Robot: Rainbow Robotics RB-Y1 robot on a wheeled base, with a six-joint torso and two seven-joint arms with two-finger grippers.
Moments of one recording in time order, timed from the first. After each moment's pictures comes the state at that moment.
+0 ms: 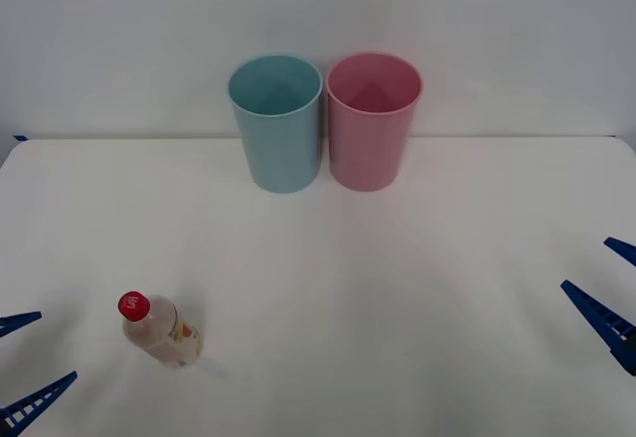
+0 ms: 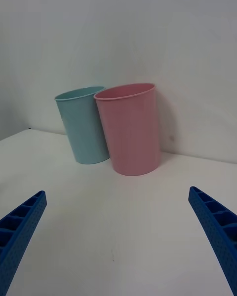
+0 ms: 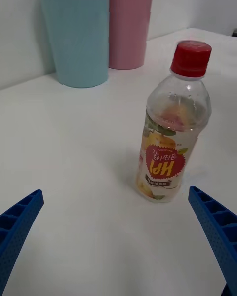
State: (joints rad) right arm 0.35 -0.40 -0.52 -1.66 0.96 -1.22 0.00; left arm 0.43 0.63 0.44 -1.45 -1.01 -1.29 -0.26
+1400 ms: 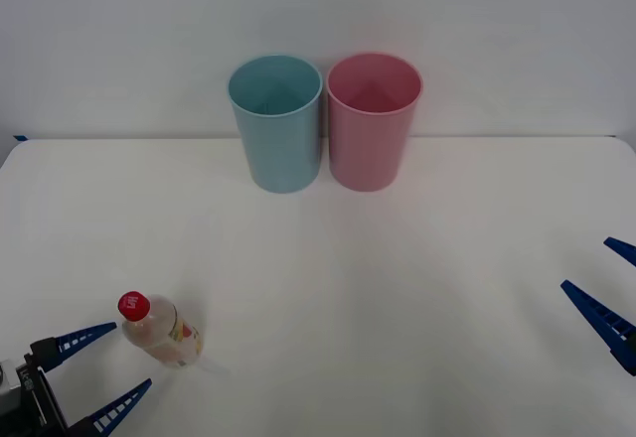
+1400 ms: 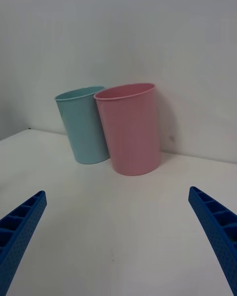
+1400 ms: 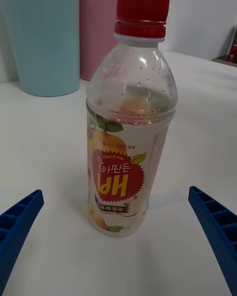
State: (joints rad) right arm 0.35 -0.40 -0.52 -1.66 0.96 -1.22 0.00; left arm 0.34 0.51 0.23 -1.29 -0.92 -1.27 -0.45
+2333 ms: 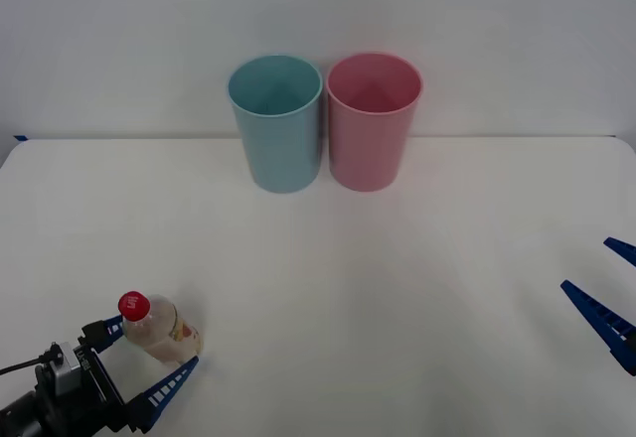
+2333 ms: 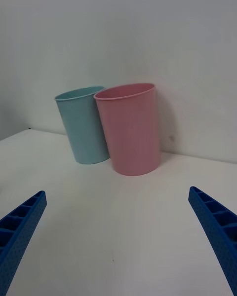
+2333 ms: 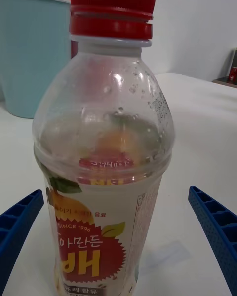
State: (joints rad) right arm 0.35 -0.40 -0.52 -1.66 0.96 -1.22 0.00; left arm 0.26 0.35 0.23 -1.29 -1.00 -1.25 -0.47
